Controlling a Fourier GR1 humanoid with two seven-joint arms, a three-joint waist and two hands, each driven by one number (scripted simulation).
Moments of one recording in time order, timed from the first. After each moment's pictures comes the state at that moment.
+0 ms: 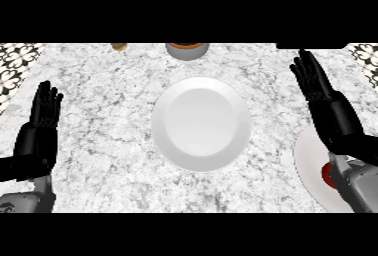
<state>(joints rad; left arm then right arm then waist) -0.09 0.30 0.01 -1.57 0.11 0.25 -0.16 -0.32 -0.49 0.27 -1.61 -0.31 -0.19 -0.17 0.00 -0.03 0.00</state>
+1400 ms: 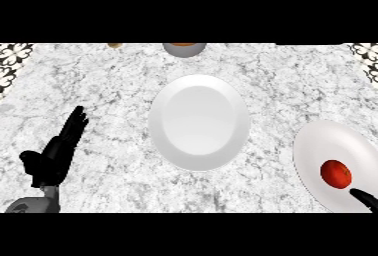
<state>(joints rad) -0.05 0.31 -0.02 -1.34 0.13 0.02 -0.12 0.35 -0.53 -0.12 -1.71 -0.48 -0.25 -0.10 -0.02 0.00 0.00</state>
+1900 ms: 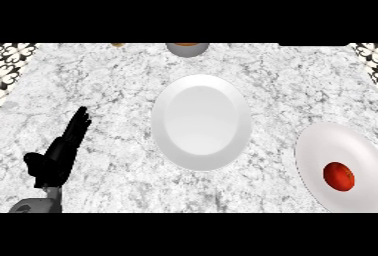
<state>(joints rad) -0.05 0.30 -0.03 -1.35 0.11 0.02 -0.13 0.38 -0.77 -0.09 -1.69 -0.41 -0.03 0.12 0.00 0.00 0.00</state>
